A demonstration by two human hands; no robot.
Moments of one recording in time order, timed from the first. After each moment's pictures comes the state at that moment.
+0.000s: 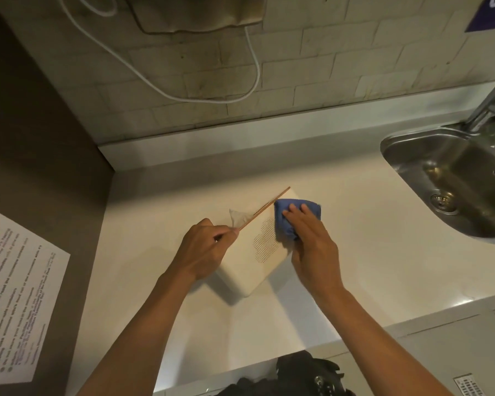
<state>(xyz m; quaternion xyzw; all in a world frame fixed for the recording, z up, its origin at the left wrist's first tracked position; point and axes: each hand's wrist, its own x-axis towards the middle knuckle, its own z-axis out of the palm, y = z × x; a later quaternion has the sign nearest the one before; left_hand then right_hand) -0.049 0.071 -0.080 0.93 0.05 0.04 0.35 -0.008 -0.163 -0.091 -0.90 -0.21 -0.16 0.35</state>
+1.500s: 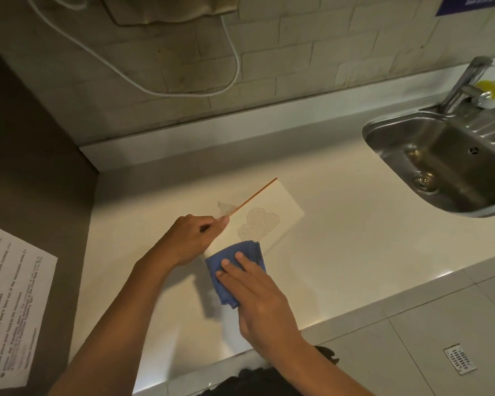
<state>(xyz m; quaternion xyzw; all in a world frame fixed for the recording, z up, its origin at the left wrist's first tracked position) -0.041 0.088 -0.072 0.93 0.04 -0.09 0.35 -0.120 -0.121 -0.116 -0.86 -0.35 -0.15 0.34</state>
